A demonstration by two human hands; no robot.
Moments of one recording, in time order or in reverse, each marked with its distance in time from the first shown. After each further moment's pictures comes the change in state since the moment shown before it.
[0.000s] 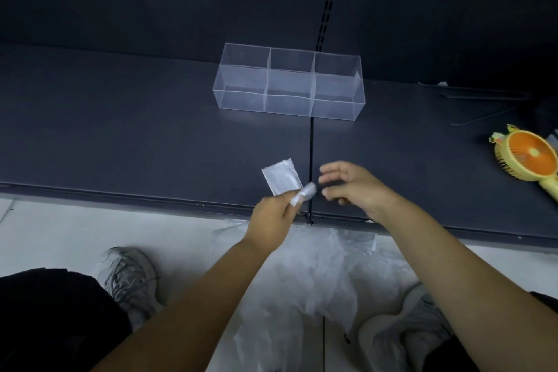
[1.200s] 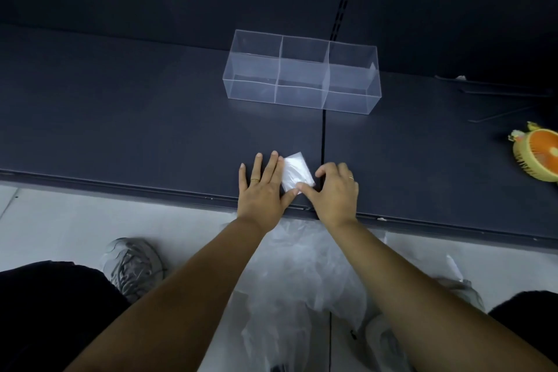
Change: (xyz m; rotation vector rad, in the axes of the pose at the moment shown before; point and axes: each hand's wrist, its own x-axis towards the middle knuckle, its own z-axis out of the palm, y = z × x) left_hand 0.026 -0.049 -0.007 0.705 -0.123 -0.093; right_hand 0.032 0.028 0.081 -0.610 0.588 -0.203
